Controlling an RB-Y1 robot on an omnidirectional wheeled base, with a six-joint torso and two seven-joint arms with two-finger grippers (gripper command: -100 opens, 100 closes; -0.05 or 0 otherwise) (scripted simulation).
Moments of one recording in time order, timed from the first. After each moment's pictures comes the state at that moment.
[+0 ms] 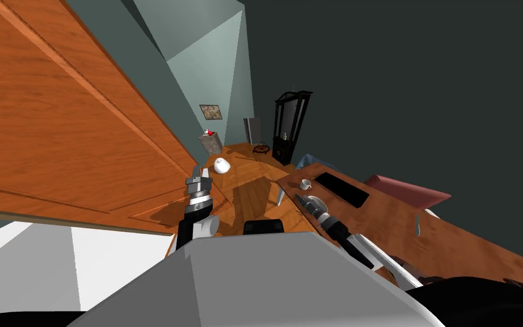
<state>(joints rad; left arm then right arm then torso) 0.53 -0.02 0.01 -2.29 0.08 -0.42 -0.09 0.76 -0.64 0.05 -1.98 0.43 -0.30 0.09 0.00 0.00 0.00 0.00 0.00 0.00</state>
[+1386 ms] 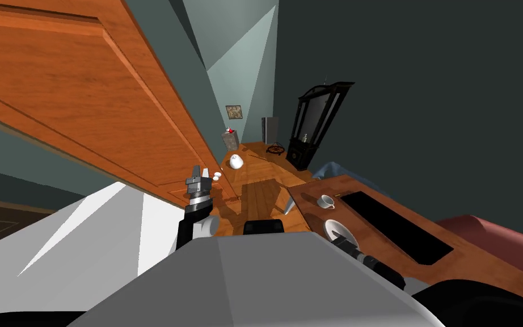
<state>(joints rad) 0.53 -0.02 0.01 -2.29 0.08 -0.42 -0.09 0.99 -0.96 0.11 -1.74 0.79 -0.21 0.21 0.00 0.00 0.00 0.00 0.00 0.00</state>
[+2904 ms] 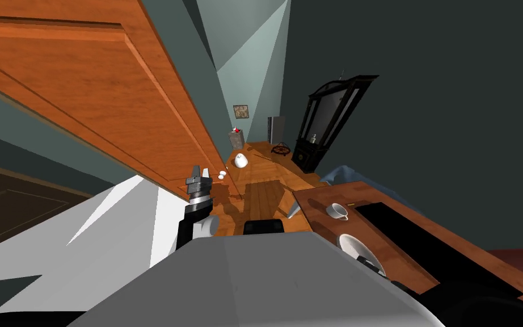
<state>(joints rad) 0.53 -0.02 0.01 -2.29 0.08 -0.42 -0.09 1.07 -1.03 0.14 -1.65 0.90 -0.20 0.26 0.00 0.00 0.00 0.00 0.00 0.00</state>
